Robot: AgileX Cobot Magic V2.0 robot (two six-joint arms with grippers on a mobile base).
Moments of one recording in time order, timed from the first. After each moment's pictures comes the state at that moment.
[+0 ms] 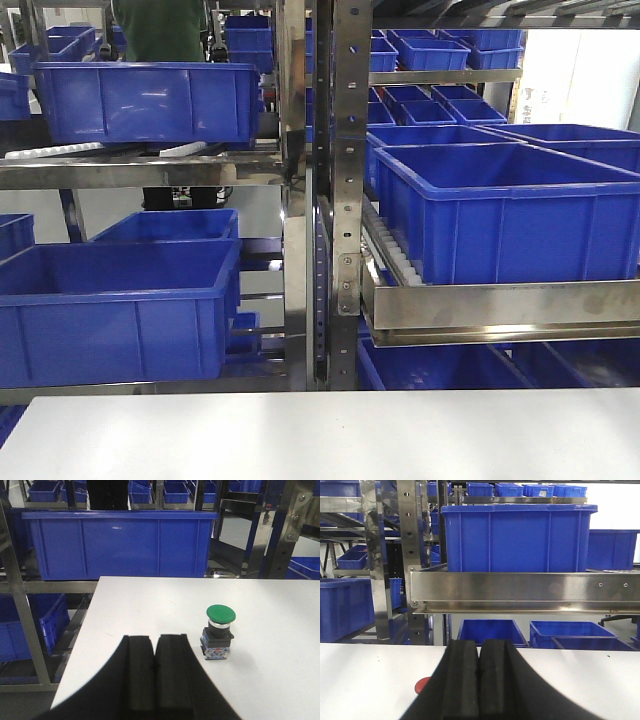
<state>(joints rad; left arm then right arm) -0.03 -0.01 0.03 0.15 0.28 -0.22 0.04 -0.01 0.03 0.04 0.03 -0.06</state>
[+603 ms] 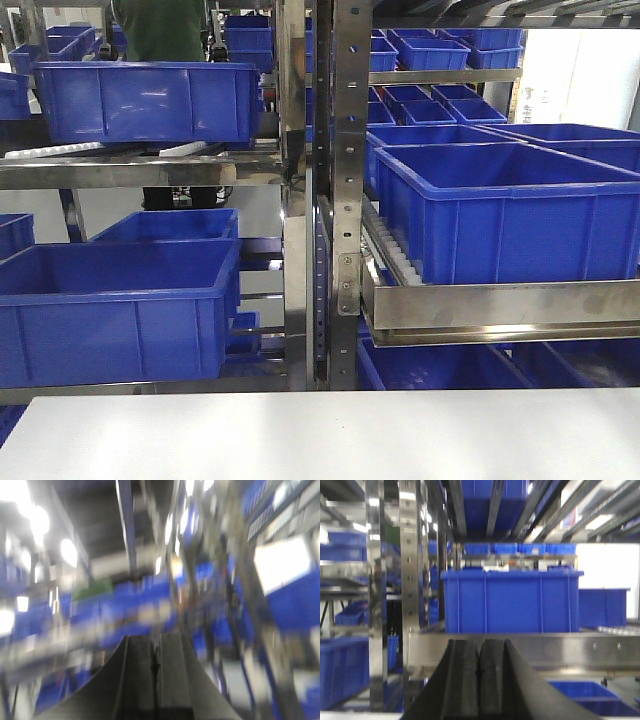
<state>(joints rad) -0.03 -0.01 0.03 0.34 -0.42 -0.12 0.04 -0.01 0.03 0.05 -0.20 -0.06</state>
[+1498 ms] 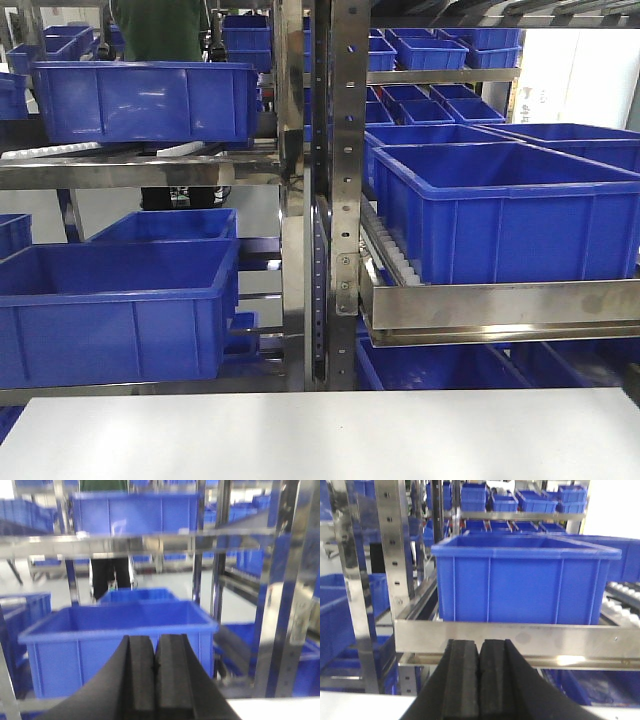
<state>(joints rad) -0.03 0.79 -0.48 -0.15 -0.17 0.13 0.04 0.88 -0.63 0.07 -0.07 -0.10</state>
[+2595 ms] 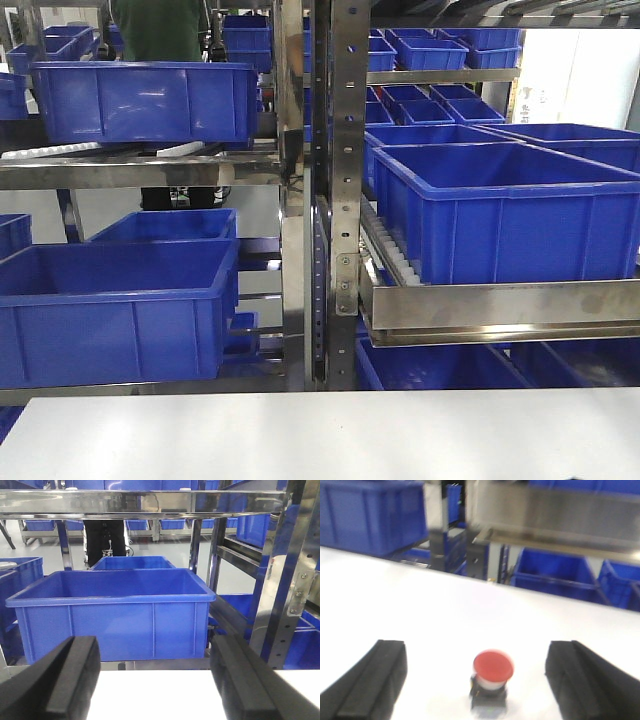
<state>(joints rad) -0.04 0.84 -0.48 -0.15 -0.13 0.09 0.22 1.31 -0.14 -0.11 -0.79 0.01</state>
